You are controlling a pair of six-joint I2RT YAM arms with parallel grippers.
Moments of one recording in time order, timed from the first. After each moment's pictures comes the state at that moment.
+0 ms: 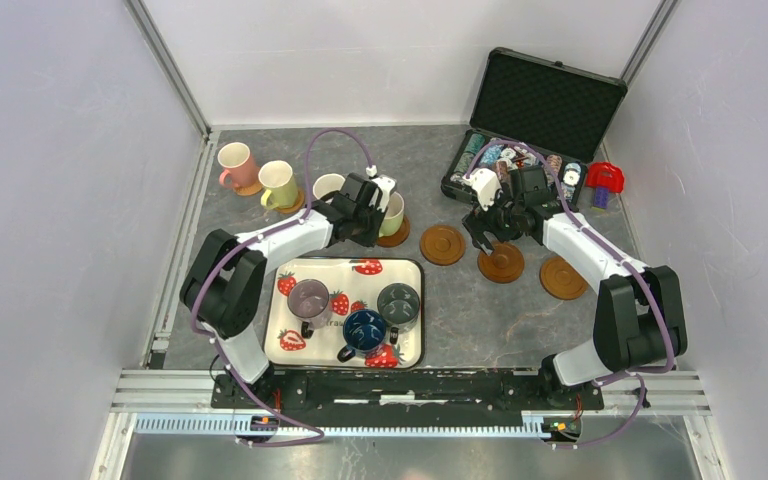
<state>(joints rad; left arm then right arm) -0.59 1.74 1.14 -0.29 0.01 -0.05 0.22 1.48 0.98 -0.41 -0.28 -0.53</state>
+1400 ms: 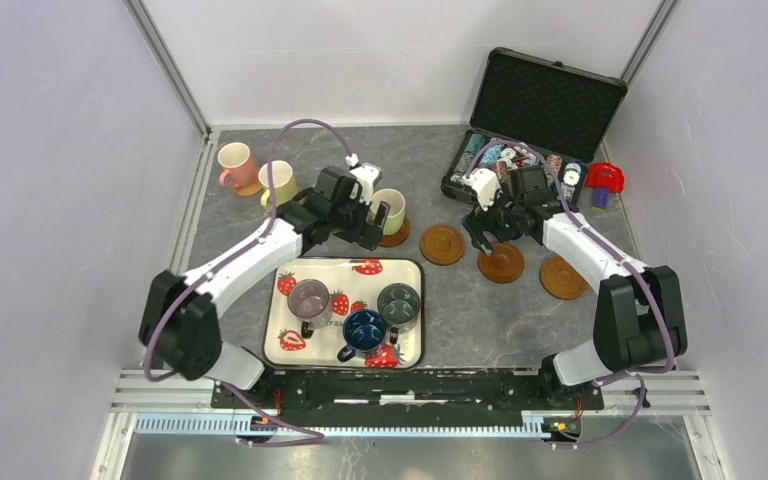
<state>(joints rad) -0.58 1.51 1.12 -0.42 0.03 -0.07 0.22 1.48 0.98 -0.41 -0.29 -0.53</state>
